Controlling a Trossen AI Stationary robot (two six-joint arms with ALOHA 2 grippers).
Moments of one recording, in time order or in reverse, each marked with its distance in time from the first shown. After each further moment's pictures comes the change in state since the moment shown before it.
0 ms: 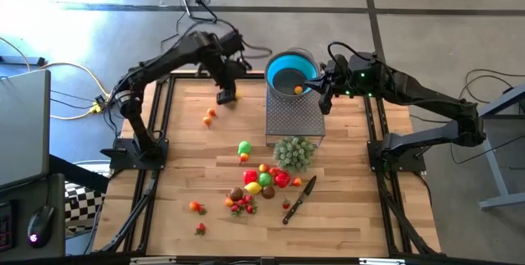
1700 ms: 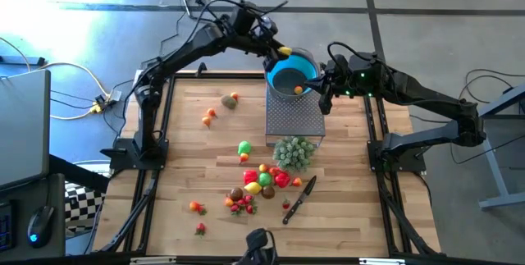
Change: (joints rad) left arm -0.007 0.213 0.286 0.686 0.018 -0.390; right arm 0.000 0.000 0.000 -0.006 0.000 0.000
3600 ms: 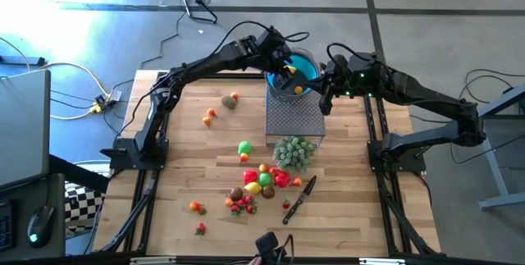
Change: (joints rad) left arm -0.098 0.148 0.000 -0.056 -0.290 -0.053; right arm 0.000 0.000 0.000 -0.008 0.000 -0.018
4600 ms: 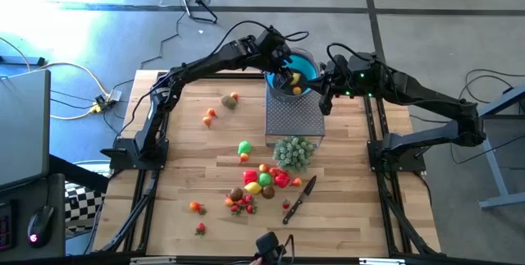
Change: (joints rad) left arm 0.000 -0.001 0.000 0.002 -0.005 0.000; right arm 0.000 0.000 0.000 0.000 0.000 0.000
